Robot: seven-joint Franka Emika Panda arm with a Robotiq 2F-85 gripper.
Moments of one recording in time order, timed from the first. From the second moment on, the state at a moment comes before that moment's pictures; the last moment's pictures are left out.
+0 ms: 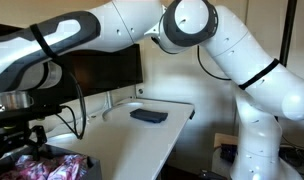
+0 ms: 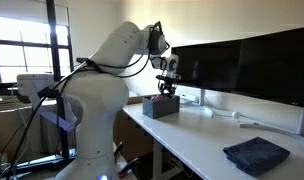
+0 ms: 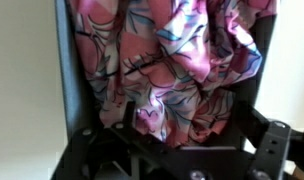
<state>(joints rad) 0.45 0.71 0.12 -1.29 0.07 1.99 0.38</state>
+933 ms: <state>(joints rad) 0.53 0.55 0.07 -1.42 0.03 1.93 0.56</state>
